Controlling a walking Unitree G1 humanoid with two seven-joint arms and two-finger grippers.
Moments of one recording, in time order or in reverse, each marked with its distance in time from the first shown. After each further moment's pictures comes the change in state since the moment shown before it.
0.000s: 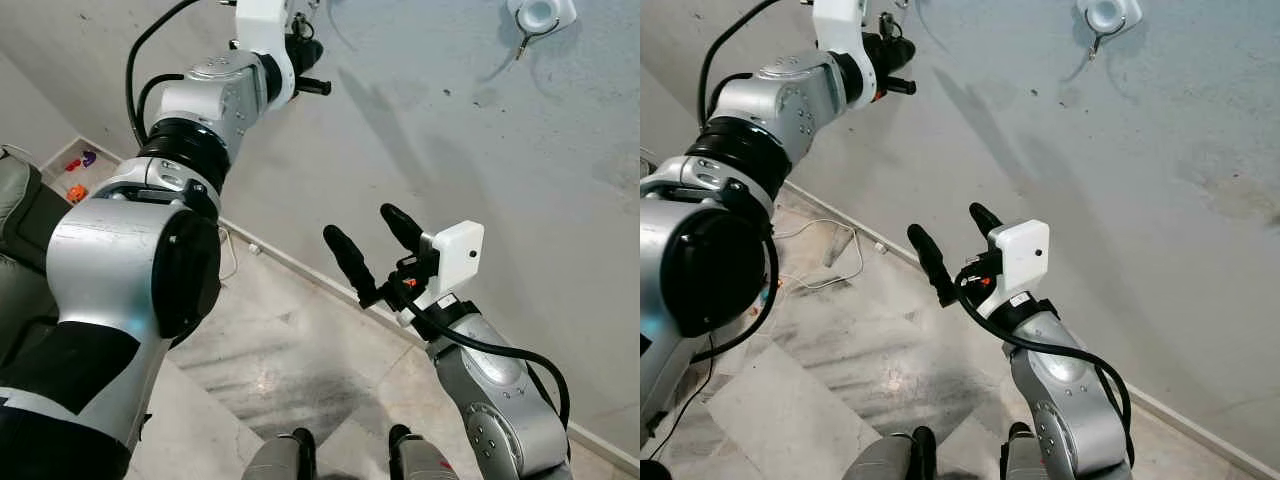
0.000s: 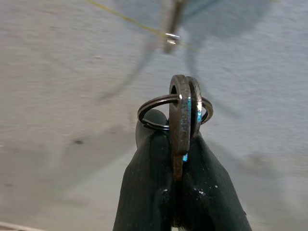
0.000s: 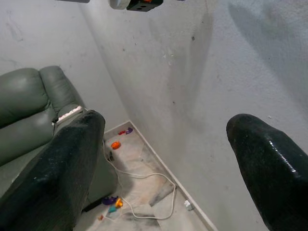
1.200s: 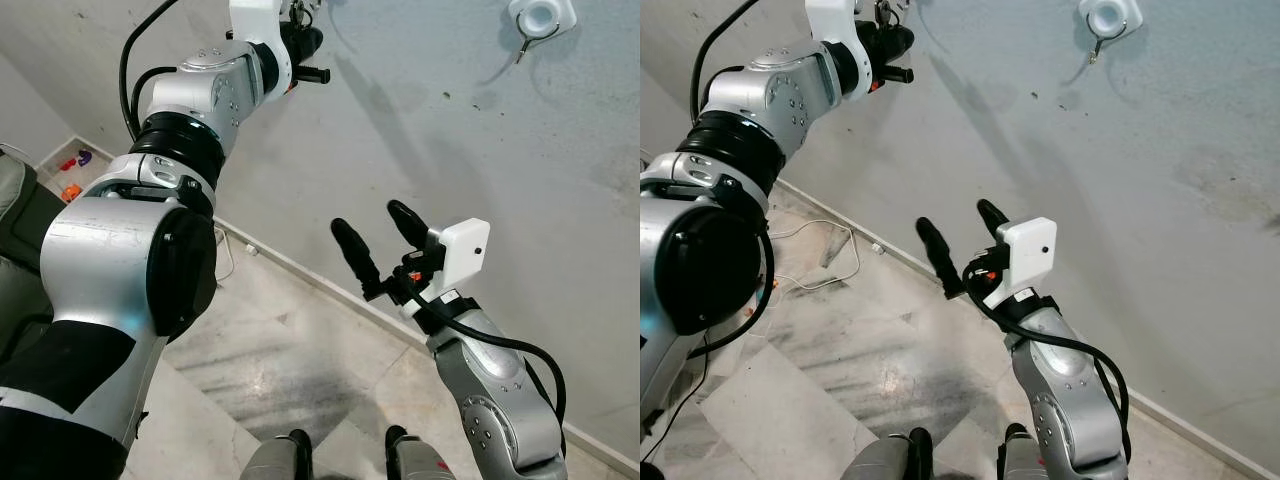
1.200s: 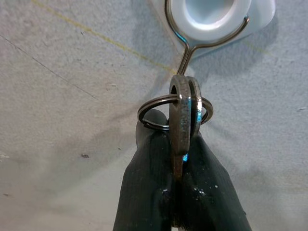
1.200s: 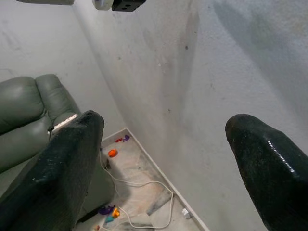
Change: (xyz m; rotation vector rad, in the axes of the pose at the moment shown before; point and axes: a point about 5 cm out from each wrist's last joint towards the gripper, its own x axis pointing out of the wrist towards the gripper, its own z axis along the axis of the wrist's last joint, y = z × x) left arm -0.005 0.009 0.012 -0.026 -0.044 0.016; right arm 0.004 -0.006 0.000 0.016 -0.037 -0.011
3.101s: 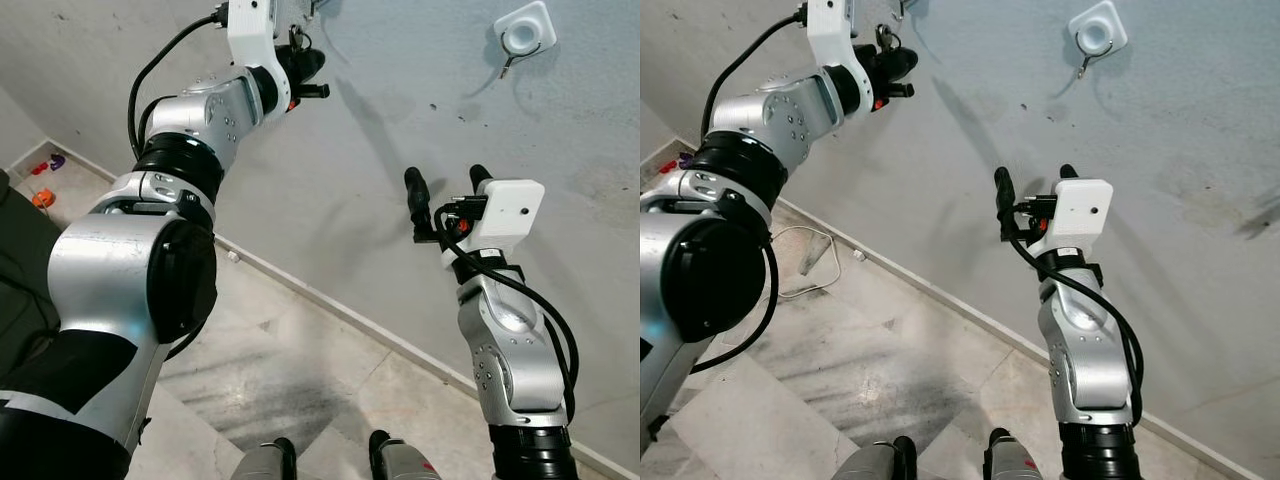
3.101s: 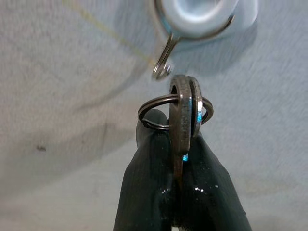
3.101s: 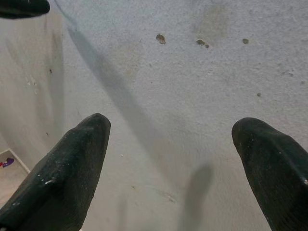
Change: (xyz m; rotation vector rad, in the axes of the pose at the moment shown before) left arm 0.000 0.000 -0.013 -0.150 0.001 -0.053; right arm 0.015 -0.062 0.011 -0.176 -0.053 -0.419
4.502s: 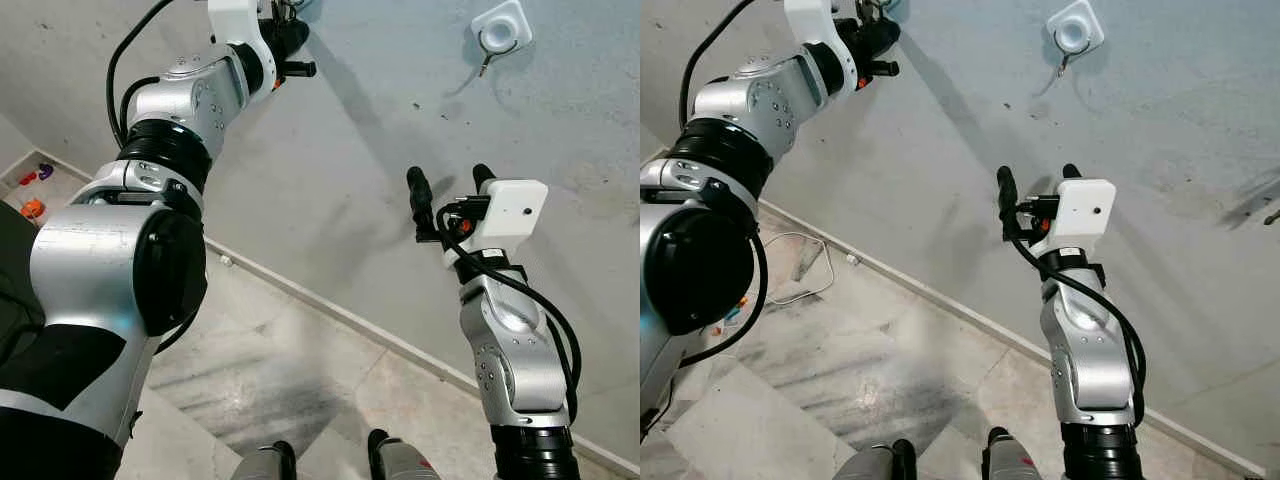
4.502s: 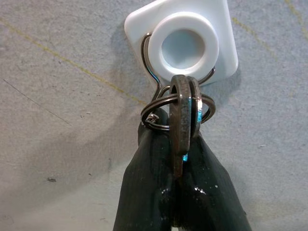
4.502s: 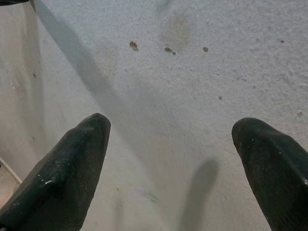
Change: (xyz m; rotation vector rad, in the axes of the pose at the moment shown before) left arm -0.006 0.013 0.011 0.054 -0.061 0.061; right arm 0.000 -0.004 0.002 -0.018 -0.005 -0.004
